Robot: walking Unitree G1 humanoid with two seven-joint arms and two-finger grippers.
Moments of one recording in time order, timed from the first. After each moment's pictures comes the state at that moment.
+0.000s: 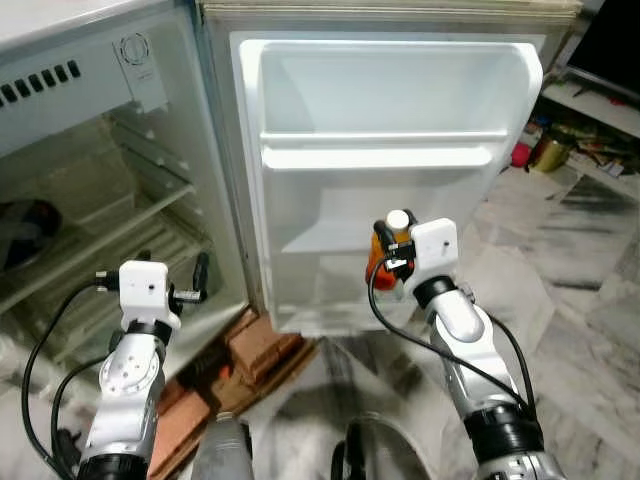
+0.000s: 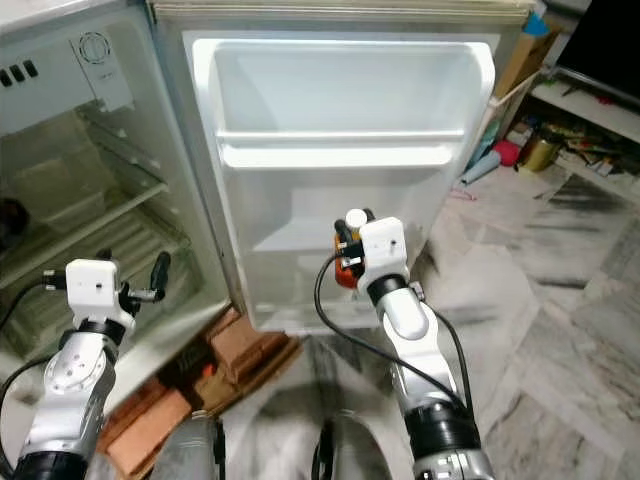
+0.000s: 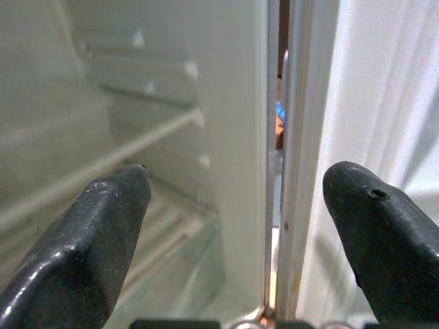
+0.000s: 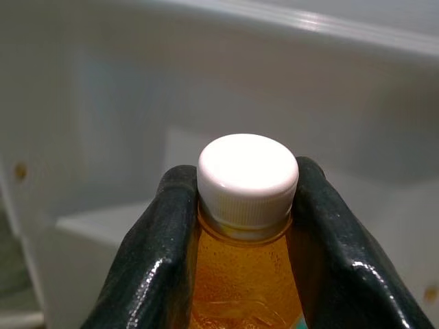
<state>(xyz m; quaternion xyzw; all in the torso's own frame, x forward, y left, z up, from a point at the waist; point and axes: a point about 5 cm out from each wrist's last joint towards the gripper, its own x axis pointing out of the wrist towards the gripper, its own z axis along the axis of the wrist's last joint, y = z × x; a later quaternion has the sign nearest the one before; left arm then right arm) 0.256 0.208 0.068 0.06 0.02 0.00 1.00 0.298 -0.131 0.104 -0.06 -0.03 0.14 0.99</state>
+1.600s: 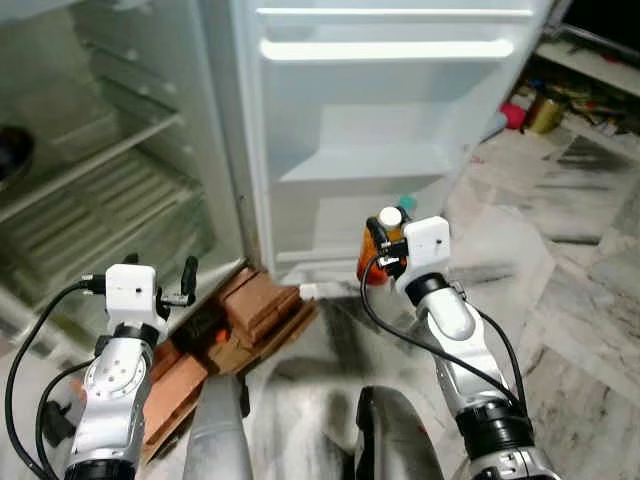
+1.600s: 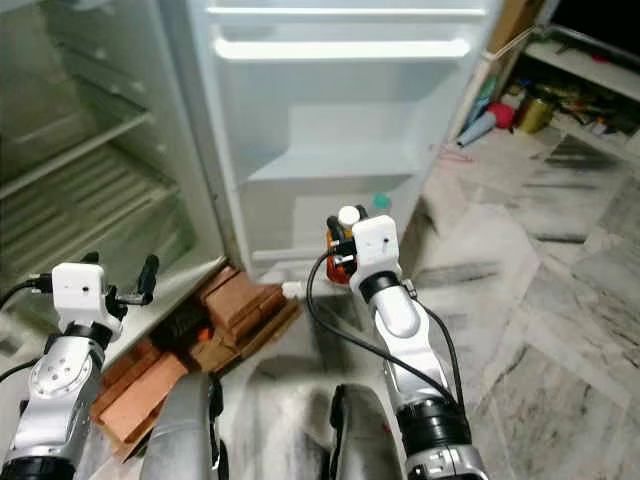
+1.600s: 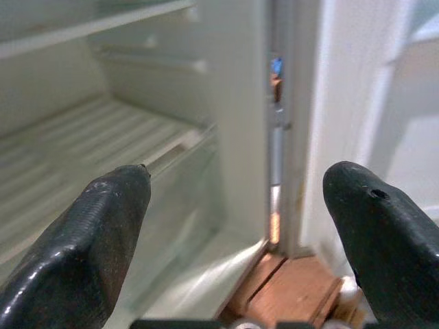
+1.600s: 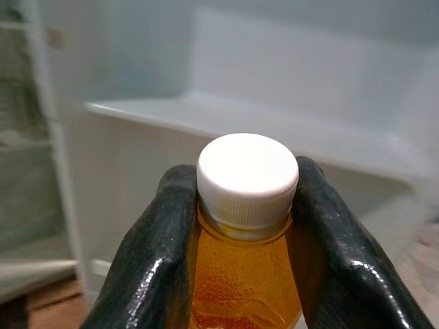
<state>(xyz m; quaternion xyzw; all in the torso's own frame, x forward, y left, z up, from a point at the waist) 0.253 0.216 0.070 0.06 0.02 0.00 1.00 0.301 -0.126 0.106 -0.06 -0.05 0.14 0.99</state>
